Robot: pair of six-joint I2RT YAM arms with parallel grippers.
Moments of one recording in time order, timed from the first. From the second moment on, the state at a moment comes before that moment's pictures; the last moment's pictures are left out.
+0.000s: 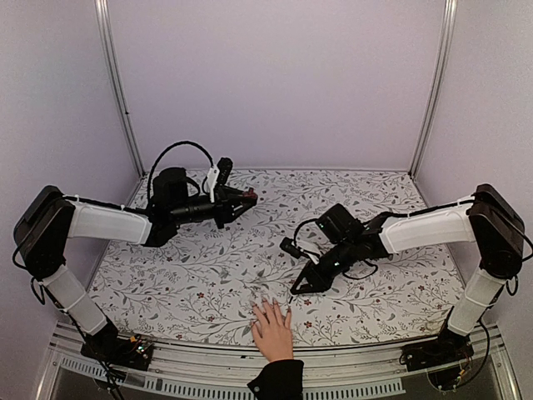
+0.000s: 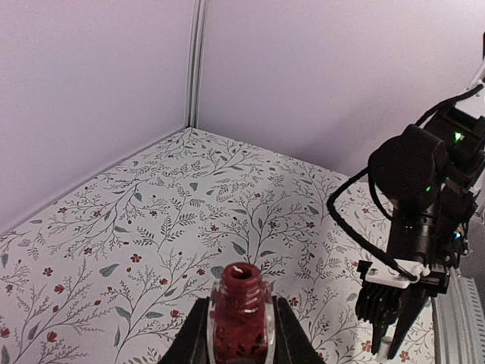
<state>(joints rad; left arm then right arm) -0.59 1.63 0.83 0.70 0.57 -0.07 0.87 1.72 0.96 -0.24 -0.58 0.01</state>
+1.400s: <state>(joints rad) -0.59 1.63 0.82 0.70 0.57 -0.07 0.88 1.74 0.96 -0.28 -0.61 -0.03</state>
